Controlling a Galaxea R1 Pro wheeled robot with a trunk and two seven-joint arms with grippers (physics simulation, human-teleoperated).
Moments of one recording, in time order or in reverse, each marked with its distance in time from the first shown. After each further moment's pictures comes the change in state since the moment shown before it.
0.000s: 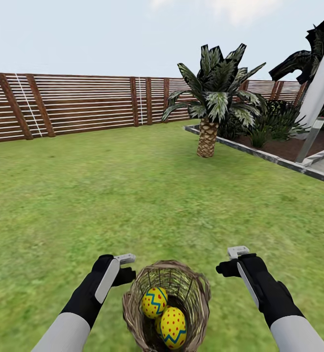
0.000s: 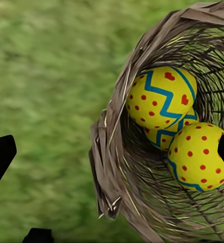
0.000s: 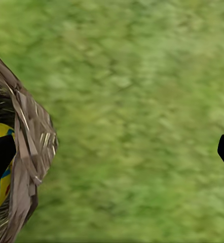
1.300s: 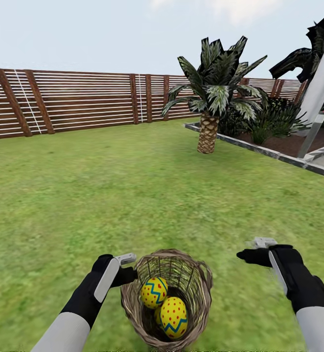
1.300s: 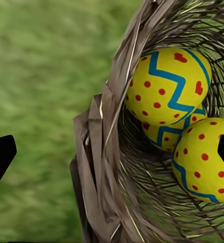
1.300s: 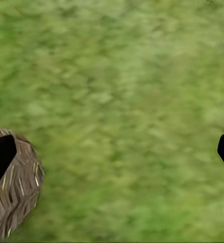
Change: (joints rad) left arm -0.002 0.002 0.000 0.001 0.055 0.001 0.000; right arm -0.048 -0.118 -0.205 -0.017 0.001 -0.002 0.159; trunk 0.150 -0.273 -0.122
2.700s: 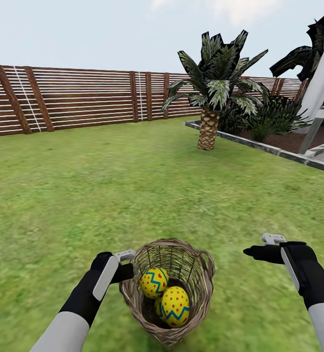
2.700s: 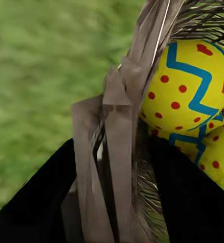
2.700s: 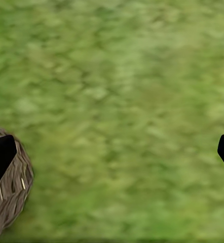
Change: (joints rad) left arm 0.000 0.003 0.001 -0.037 0.008 -0.001 0.001; right arm -0.021 -0.069 -0.019 0.012 0.001 0.002 0.099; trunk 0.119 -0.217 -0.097
